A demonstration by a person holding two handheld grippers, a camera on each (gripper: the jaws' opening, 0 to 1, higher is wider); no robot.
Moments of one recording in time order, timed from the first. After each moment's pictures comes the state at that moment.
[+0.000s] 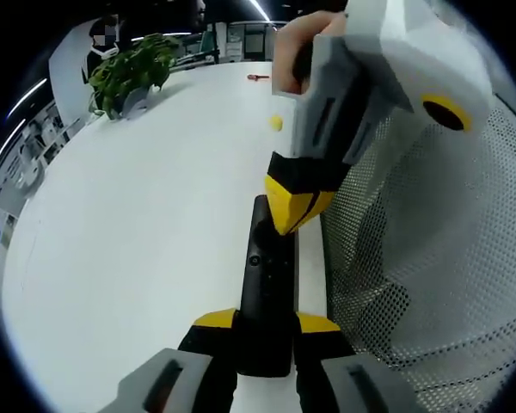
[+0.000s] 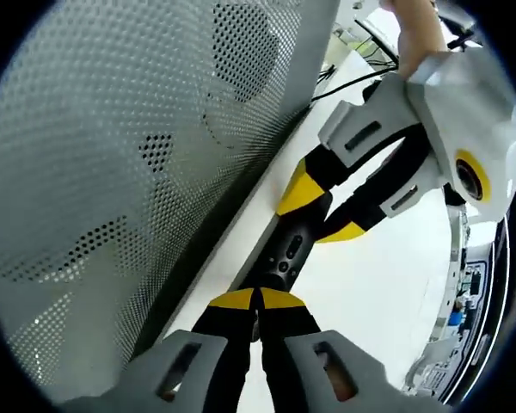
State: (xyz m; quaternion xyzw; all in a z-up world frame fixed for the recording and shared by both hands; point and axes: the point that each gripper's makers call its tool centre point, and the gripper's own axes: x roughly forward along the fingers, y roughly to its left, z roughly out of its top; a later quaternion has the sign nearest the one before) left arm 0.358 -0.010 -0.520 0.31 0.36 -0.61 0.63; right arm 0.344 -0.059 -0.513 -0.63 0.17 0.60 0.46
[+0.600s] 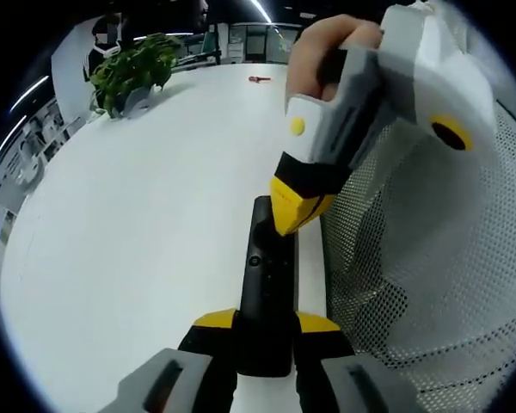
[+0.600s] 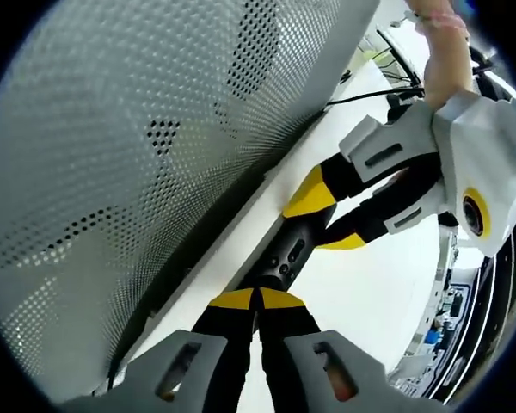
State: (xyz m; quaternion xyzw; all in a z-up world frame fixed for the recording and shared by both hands) left arm 0.359 -0.011 -0.520 0.30 0.37 -0.60 0.64; right arm 0.348 -0.055 -0.508 -0.67 0.13 0.59 0.44
